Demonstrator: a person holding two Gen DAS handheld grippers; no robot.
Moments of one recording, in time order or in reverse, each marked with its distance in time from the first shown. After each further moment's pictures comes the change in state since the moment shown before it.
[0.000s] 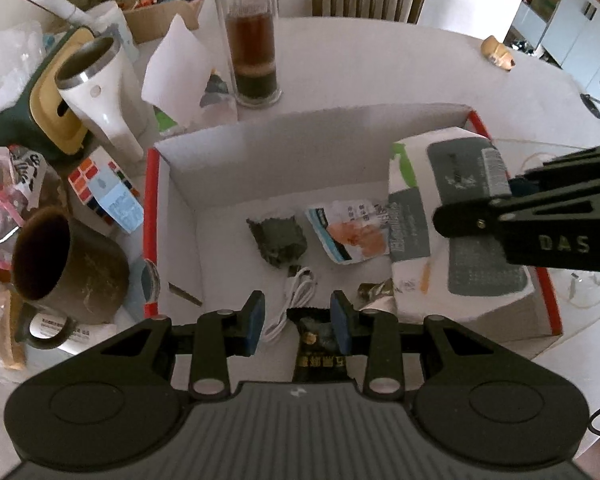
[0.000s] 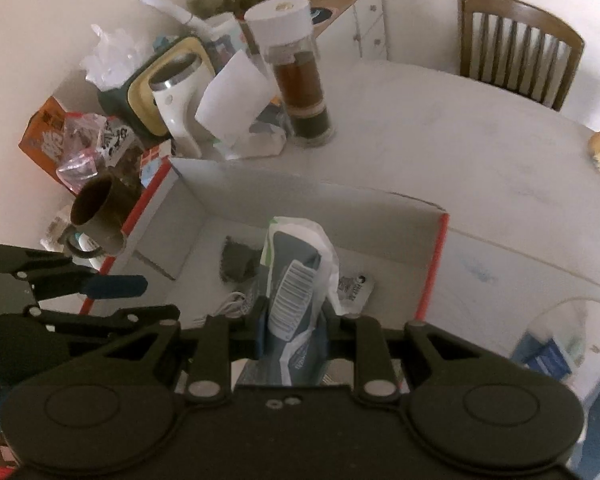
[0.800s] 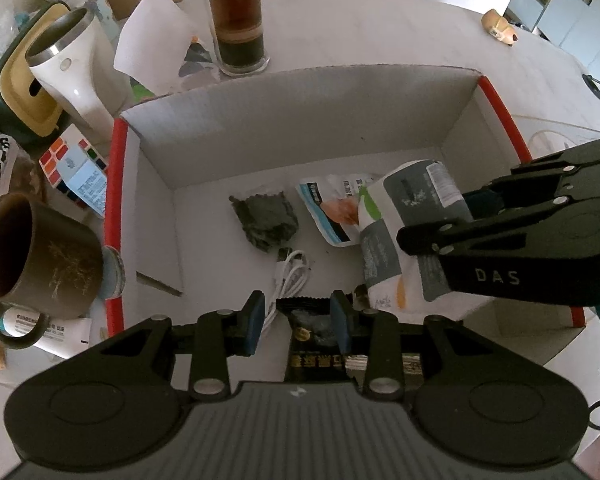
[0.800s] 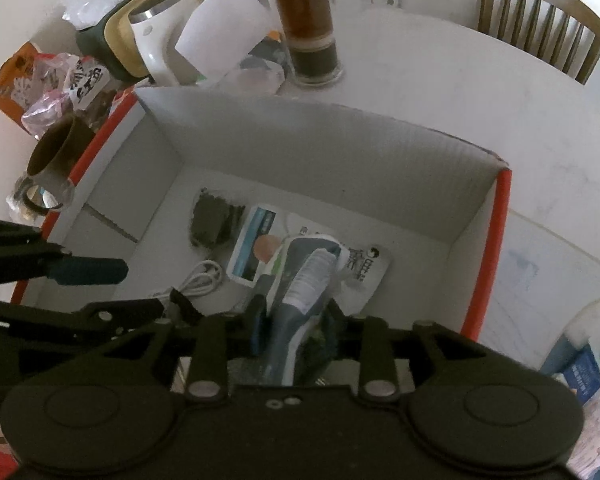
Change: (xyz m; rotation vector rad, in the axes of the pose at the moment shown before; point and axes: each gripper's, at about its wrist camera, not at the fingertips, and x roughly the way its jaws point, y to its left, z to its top) left arm 0.031 -0.002 -0.003 0.011 0.062 -0.026; right arm 0.057 -0.002 -0.011 -0.044 0.100 -0.022
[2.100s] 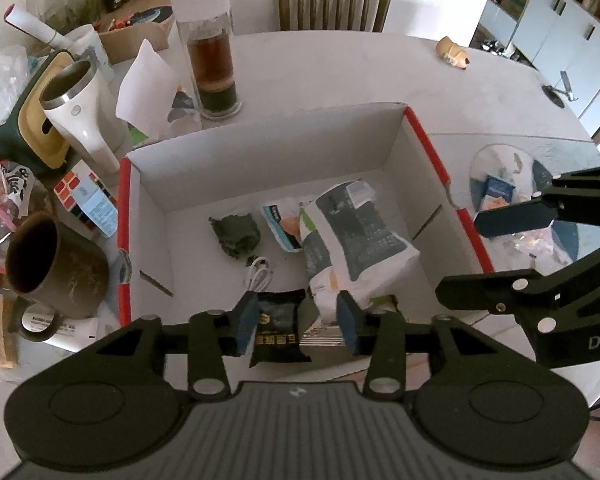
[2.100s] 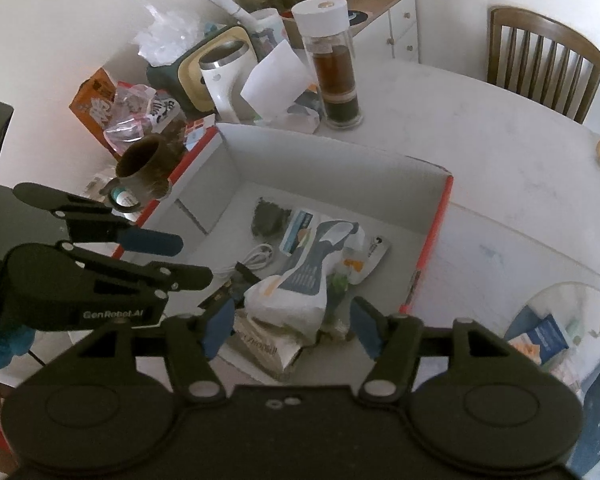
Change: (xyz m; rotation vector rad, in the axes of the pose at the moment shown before) left arm -0.067 -0.029 -0.019 0.038 -0.117 -0.028; right arm -0.106 0.003 -0.048 -0.043 -0.127 0.092
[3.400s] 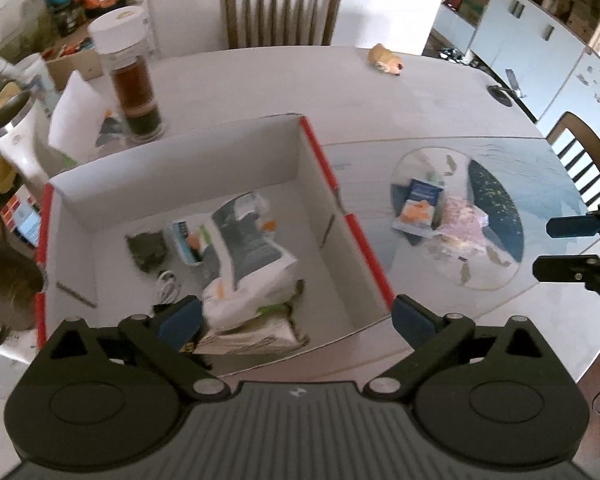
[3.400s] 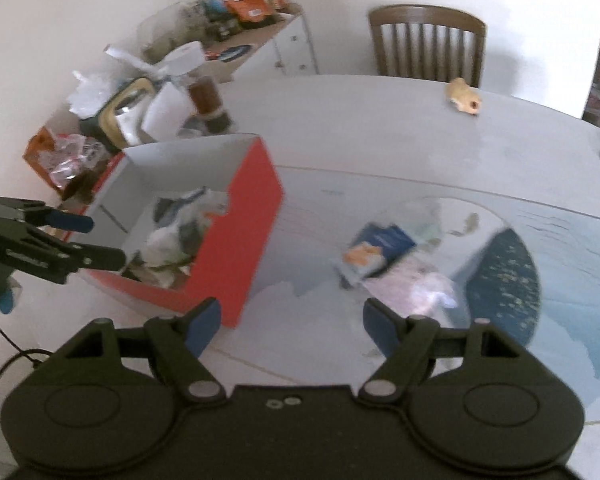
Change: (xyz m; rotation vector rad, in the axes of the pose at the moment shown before) left arm -0.006 -0.075 -0.003 0.031 -0.078 -0.103; right arm -0.098 -0.103 -0.110 0.193 -0.128 -0.159
